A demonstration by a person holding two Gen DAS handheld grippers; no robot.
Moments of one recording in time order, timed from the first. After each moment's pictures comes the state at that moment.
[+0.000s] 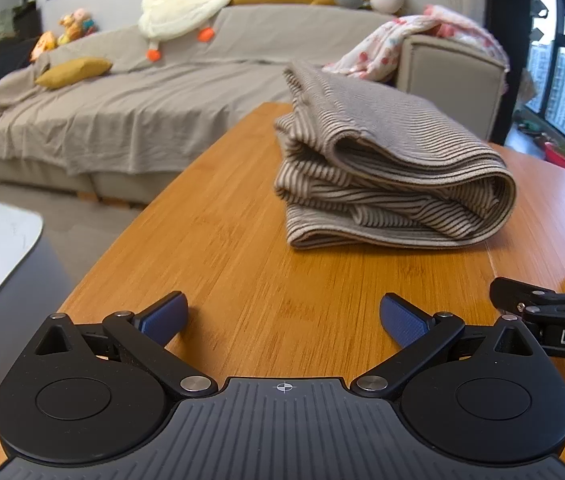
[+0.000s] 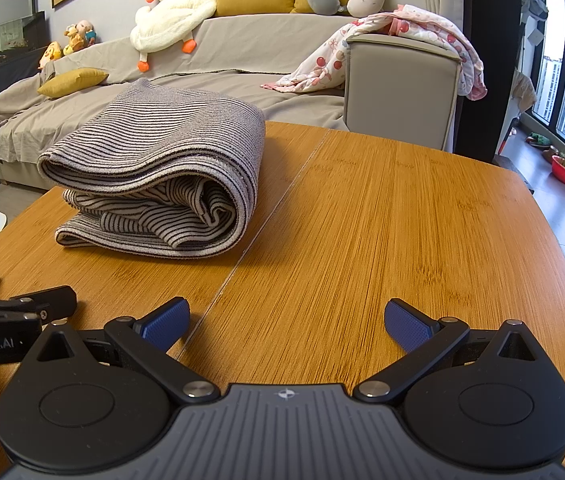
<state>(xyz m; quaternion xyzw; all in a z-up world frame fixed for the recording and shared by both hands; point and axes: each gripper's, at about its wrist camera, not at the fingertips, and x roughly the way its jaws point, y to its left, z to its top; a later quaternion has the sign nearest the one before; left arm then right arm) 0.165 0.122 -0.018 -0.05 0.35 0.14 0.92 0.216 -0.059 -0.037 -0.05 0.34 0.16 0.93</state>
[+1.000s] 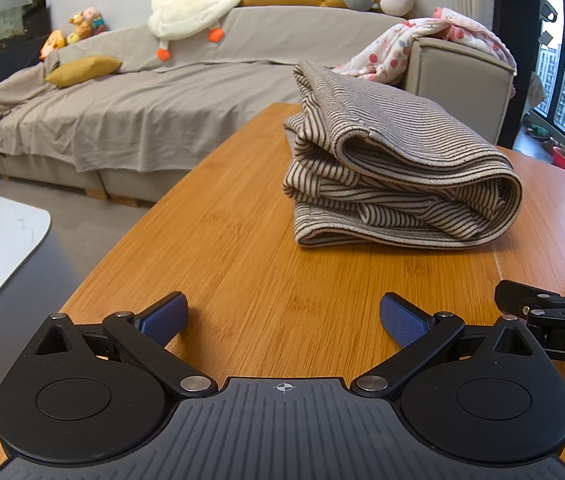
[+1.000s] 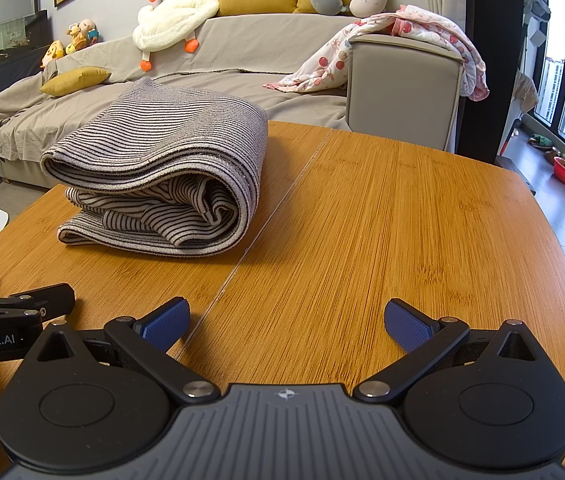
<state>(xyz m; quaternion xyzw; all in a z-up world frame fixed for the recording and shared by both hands) 0.161 0.120 -0.019 -0.05 0.34 0.15 0.93 0.215 -0.057 -0.038 -0.05 0.34 0.16 0.93</state>
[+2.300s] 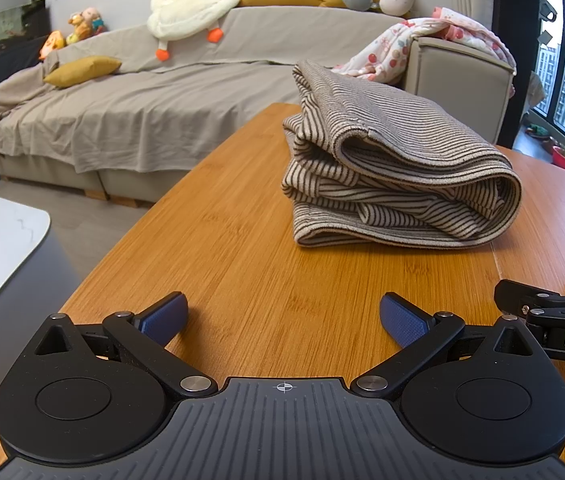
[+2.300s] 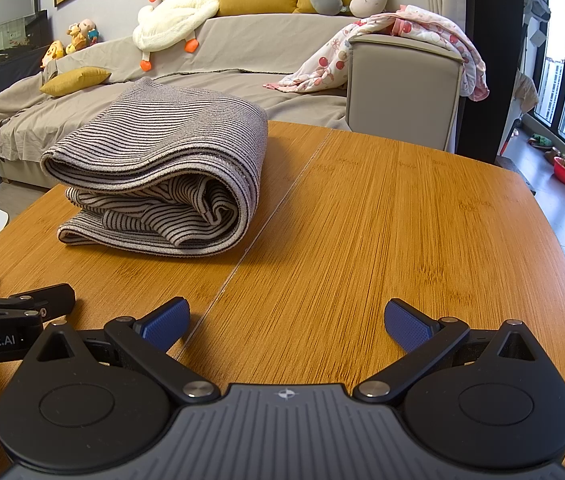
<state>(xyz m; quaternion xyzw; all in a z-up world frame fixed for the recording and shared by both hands) 0.164 0.122 -0.020 -0.05 0.34 0.15 0.93 0.215 -0.056 -0.038 -0.05 0.34 0.16 0.93</state>
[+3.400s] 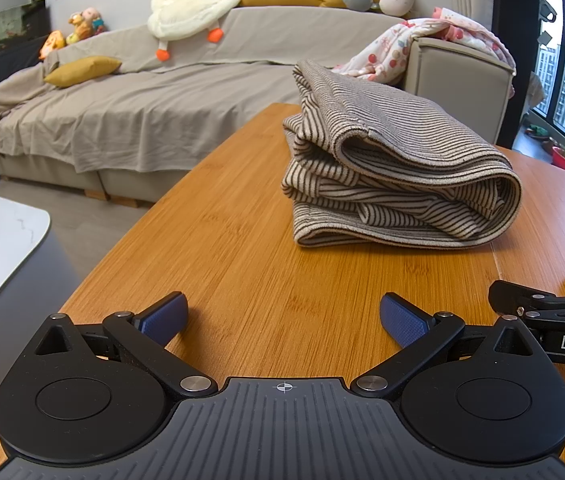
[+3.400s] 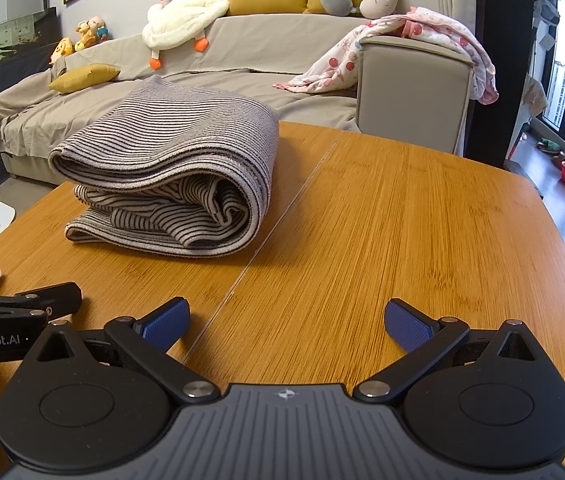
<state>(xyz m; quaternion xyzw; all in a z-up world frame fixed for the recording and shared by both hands) 0.161 0.119 -0.019 -0.05 0.34 0.15 0.93 0.211 -0.053 -0.040 -0.06 0.34 0.18 0.92</state>
